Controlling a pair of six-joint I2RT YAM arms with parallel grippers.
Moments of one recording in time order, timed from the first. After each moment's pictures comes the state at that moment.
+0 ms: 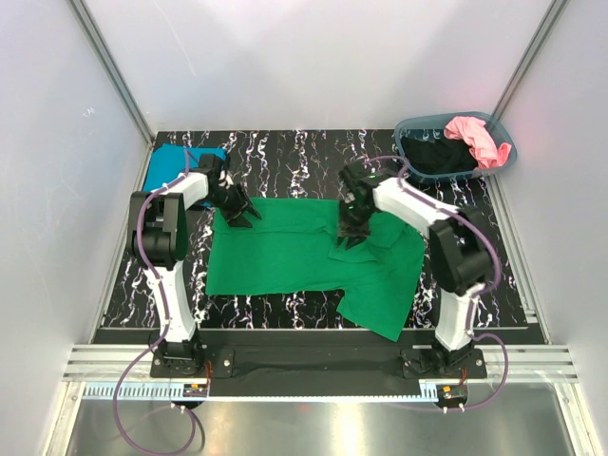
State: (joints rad) left arm -0.05 2.08 1.44 -0.63 0.50 -0.60; right arm 0.52 1.94 1.48 -0.88 -0.21 0.57
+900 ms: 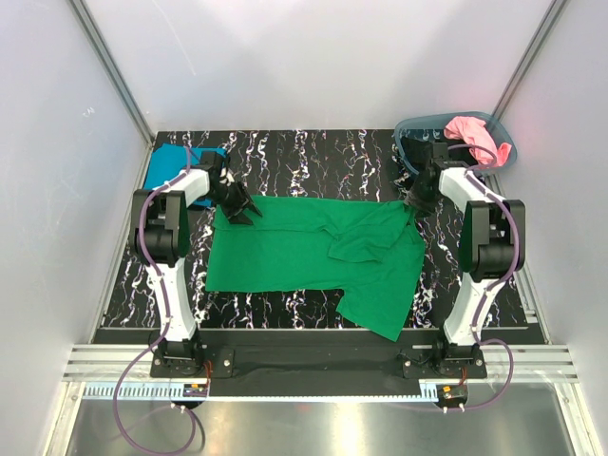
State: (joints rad) left arm -0.05 2.12 1.50 -0.66 0.50 -0.60; right arm 0.02 1.95 1.42 -0.64 0.04 0.55
